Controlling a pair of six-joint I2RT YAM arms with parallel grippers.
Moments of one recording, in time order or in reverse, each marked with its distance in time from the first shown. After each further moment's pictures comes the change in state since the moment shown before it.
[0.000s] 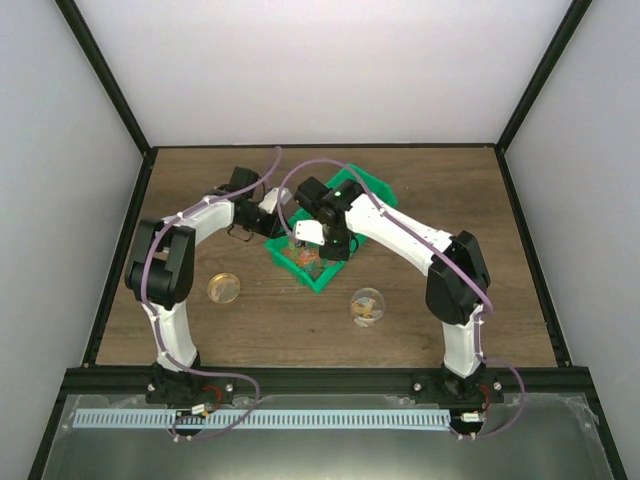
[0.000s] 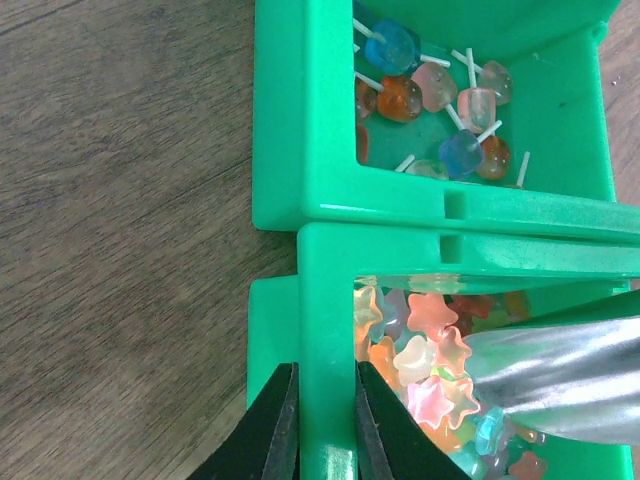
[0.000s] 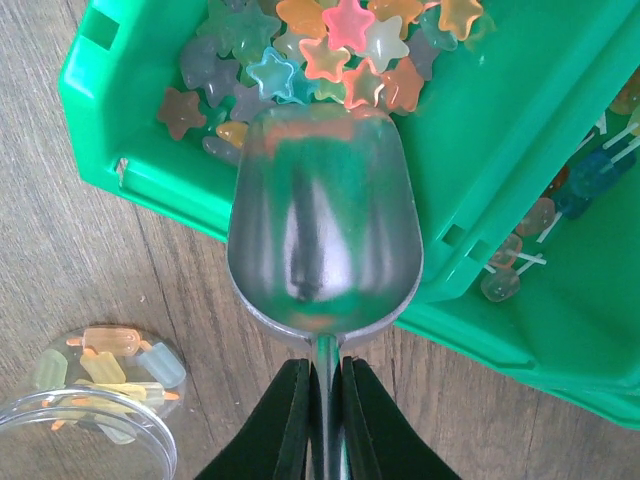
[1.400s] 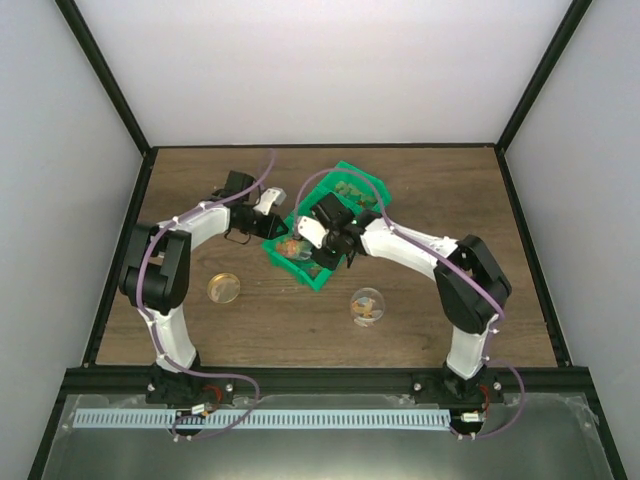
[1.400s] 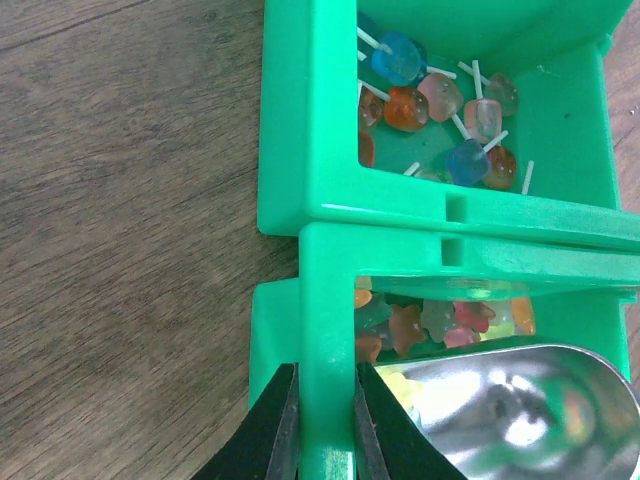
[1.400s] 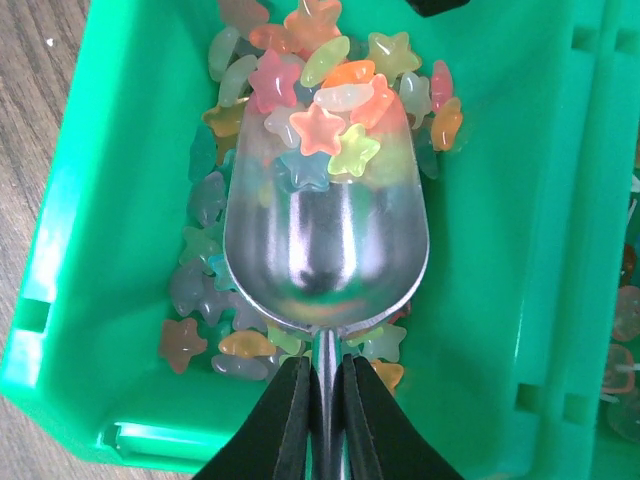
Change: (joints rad) left arm 0.006 -0.048 -0.085 0.094 -0.025 -0.071; right arm -0.030 -0.090 -0.385 0.603 -0.217 0.282
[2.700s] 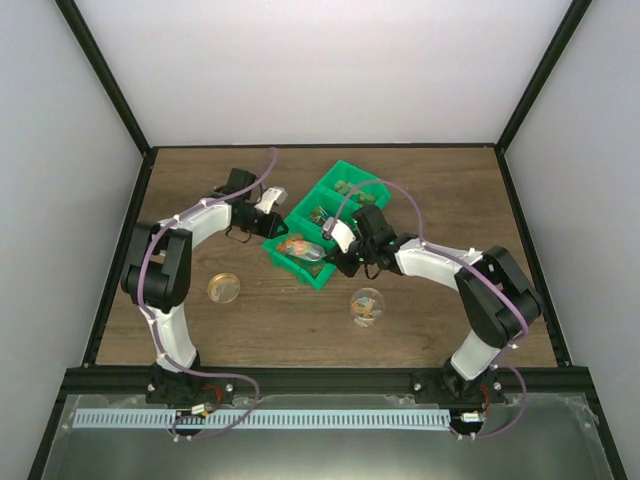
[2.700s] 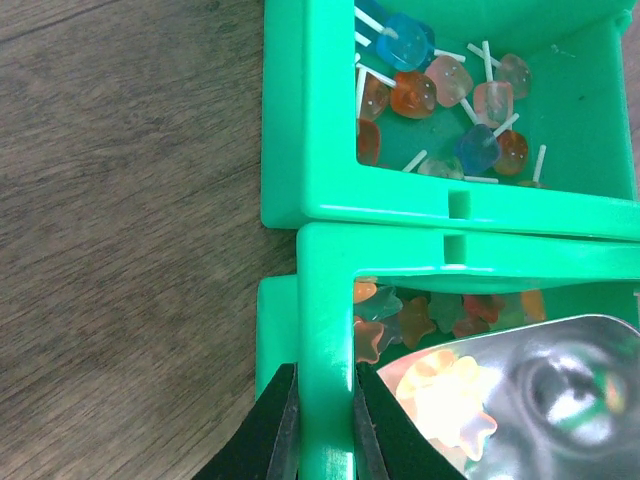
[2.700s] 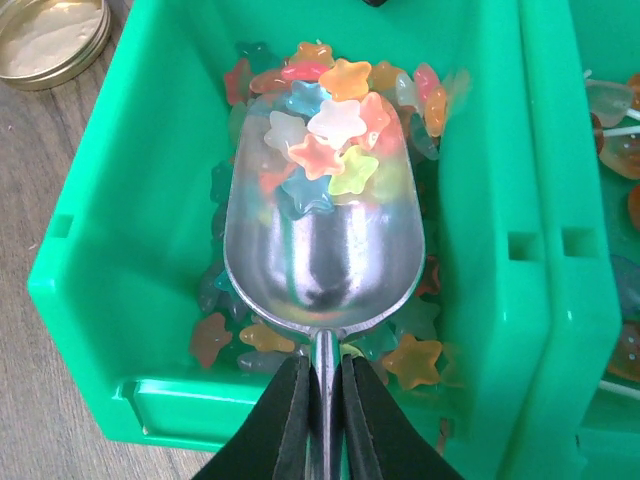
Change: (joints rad) left arm -0.001 0.013 0.042 -0.060 -0.023 0.013; right arm -0.168 -0.193 -0.450 0.523 -0.317 0.119
